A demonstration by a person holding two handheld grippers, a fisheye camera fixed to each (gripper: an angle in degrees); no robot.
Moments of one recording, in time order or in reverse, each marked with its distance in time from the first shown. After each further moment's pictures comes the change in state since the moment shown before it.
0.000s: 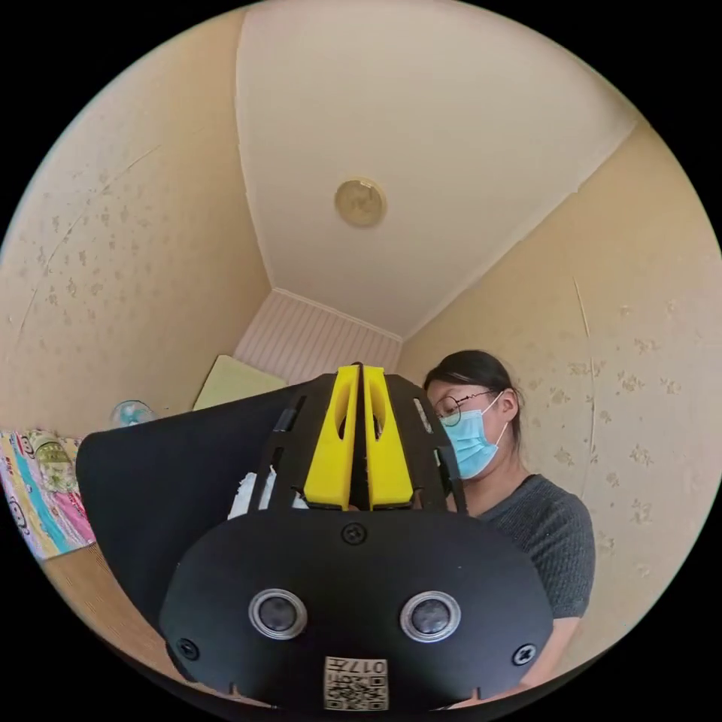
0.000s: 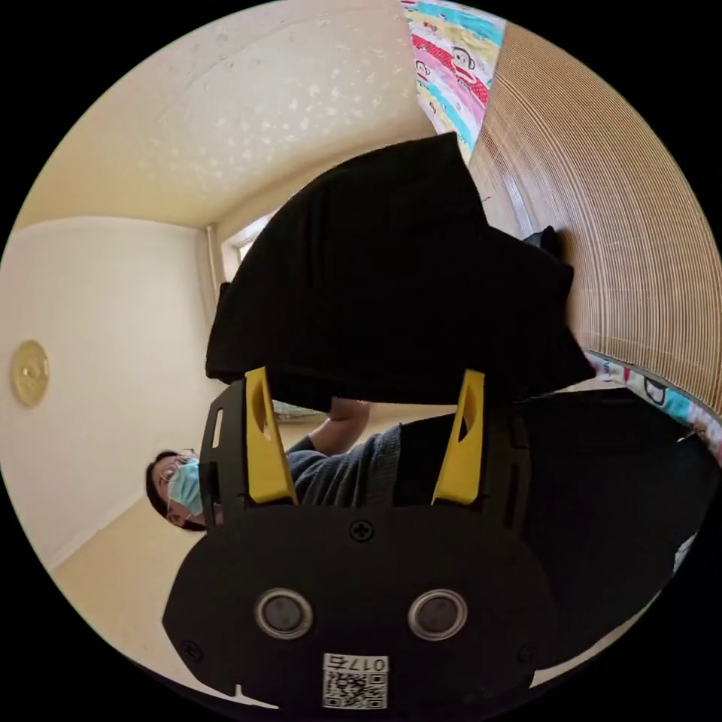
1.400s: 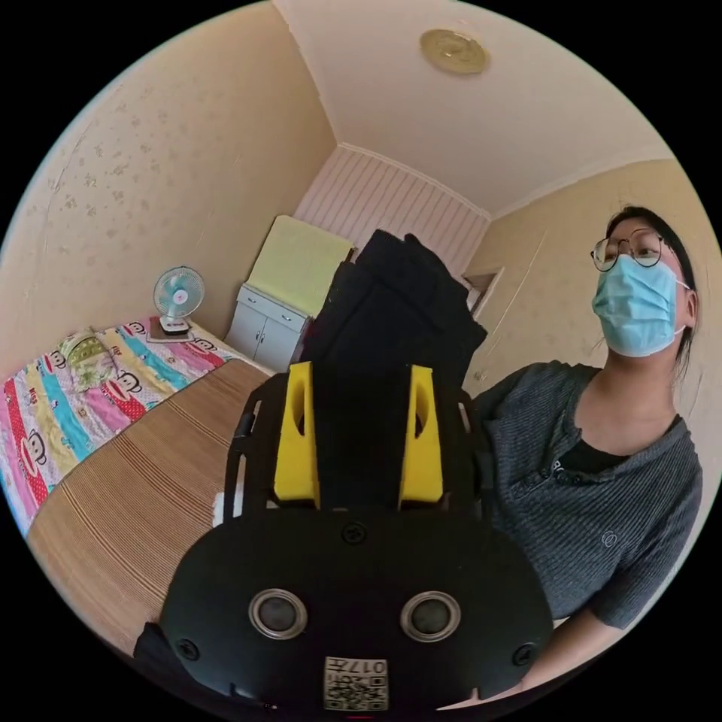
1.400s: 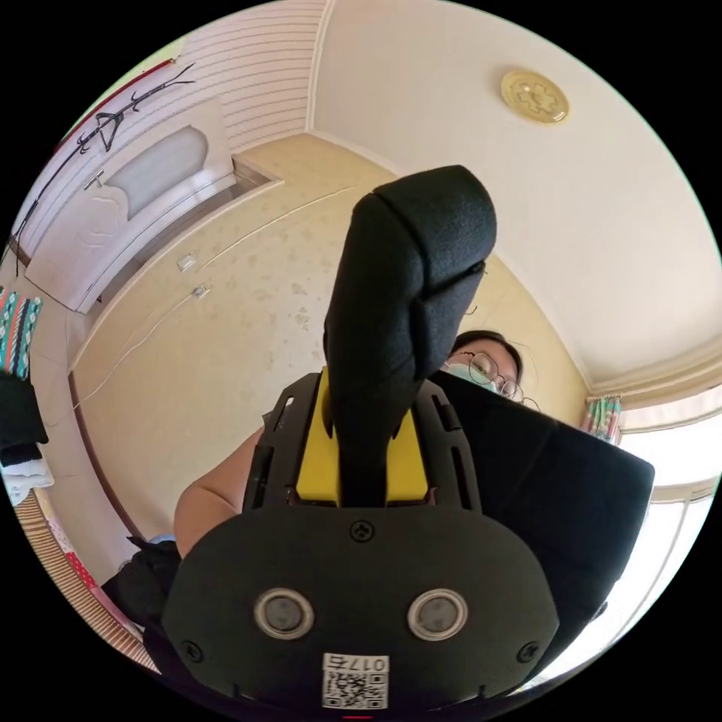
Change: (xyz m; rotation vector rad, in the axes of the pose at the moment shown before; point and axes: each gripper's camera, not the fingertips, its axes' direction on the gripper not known) left arm -0.203 0.504 0.238 -0.506 -0.260 -0.133; right arm -0.254 0.160 0.094 -0.736 -1.344 -1.557
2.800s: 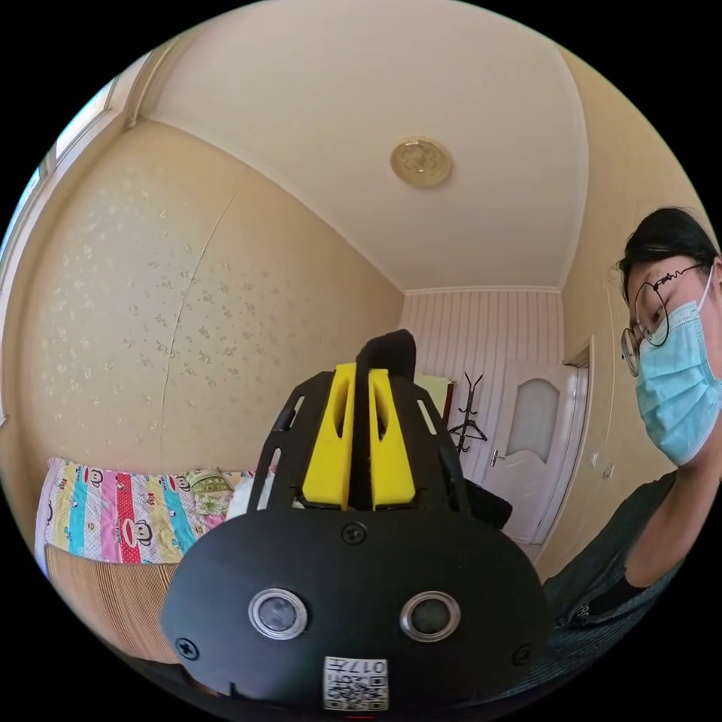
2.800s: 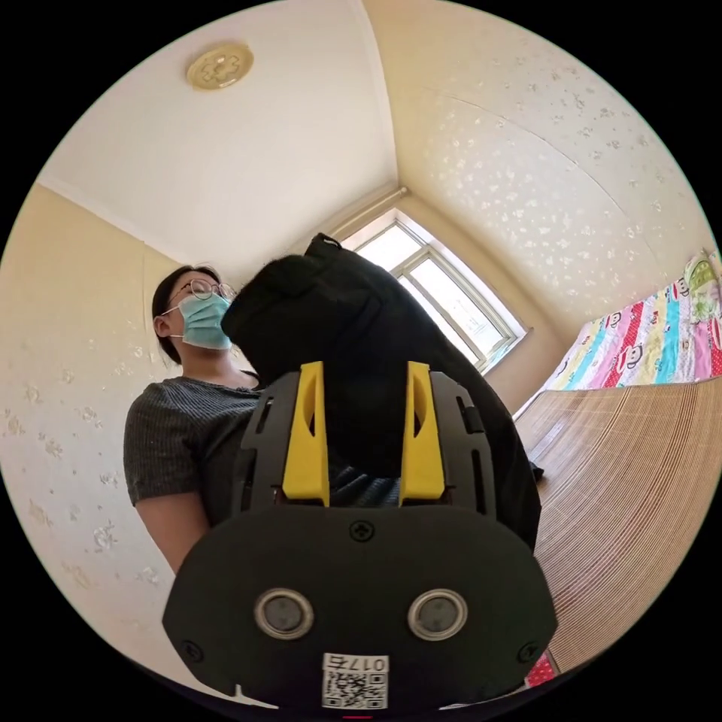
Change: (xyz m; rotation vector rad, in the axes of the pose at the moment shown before) left arm 0.132 -0.030 -0.112 0.571 -0.567 0.196; right arm -0.223 0.233 0.067 -0.099 1.478 0.721
